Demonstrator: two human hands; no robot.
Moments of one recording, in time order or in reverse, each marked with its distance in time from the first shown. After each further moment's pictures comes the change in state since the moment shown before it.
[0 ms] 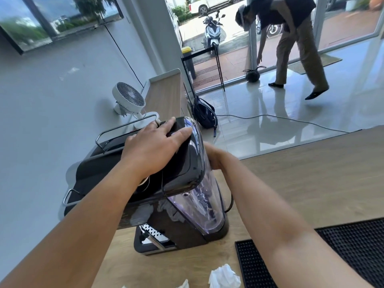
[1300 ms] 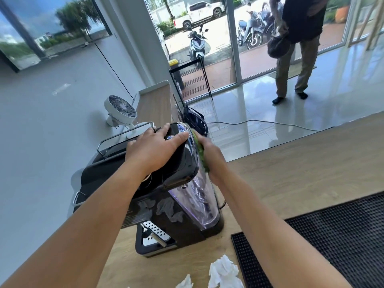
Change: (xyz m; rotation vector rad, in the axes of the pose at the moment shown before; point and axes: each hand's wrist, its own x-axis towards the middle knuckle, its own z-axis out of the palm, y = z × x) left_hand -0.007 0.011 -0.005 0.044 -0.010 -0.010; right_hand -0.194 -0.092 0.101 0.442 0.377 -0.375
